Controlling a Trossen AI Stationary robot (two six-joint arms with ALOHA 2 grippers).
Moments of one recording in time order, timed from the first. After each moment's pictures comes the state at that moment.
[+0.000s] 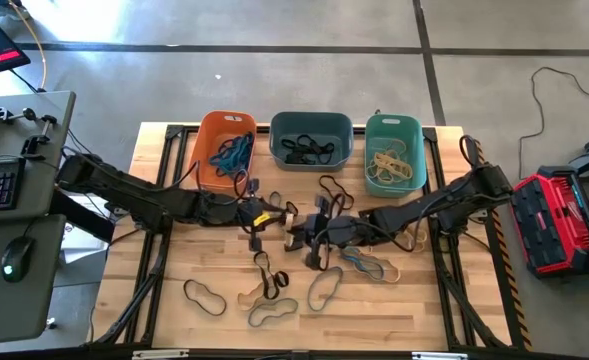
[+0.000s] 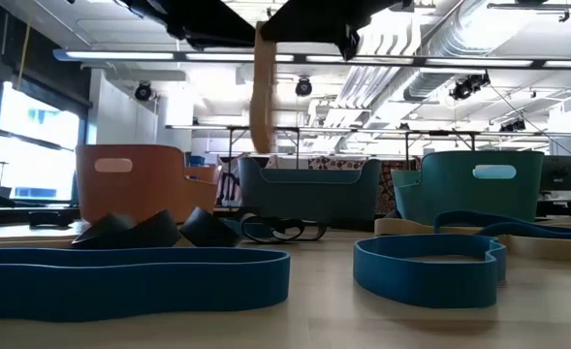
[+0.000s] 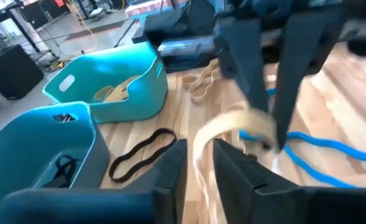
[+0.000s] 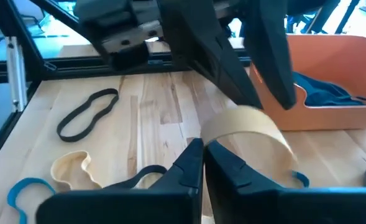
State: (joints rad) left arm -0.22 1.29 0.78 0.15 -0.37 0.14; right arm 0.29 1.64 1.10 0.13 0.40 0.16
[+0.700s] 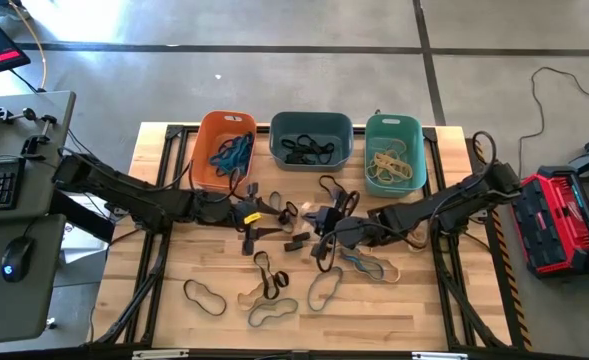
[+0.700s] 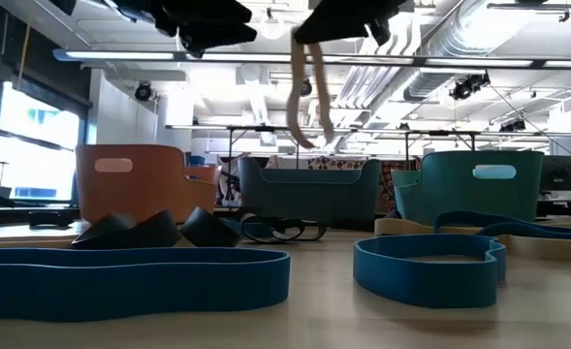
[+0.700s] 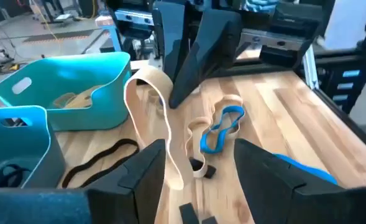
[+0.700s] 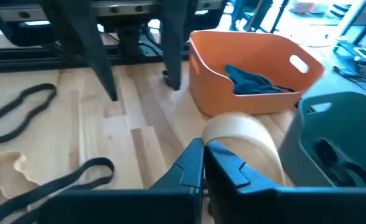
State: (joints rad) left arm -0.20 1.24 0.70 0.26 -0.21 0.04; right arm 0.32 1.55 1.10 -0.05 0.64 0.18
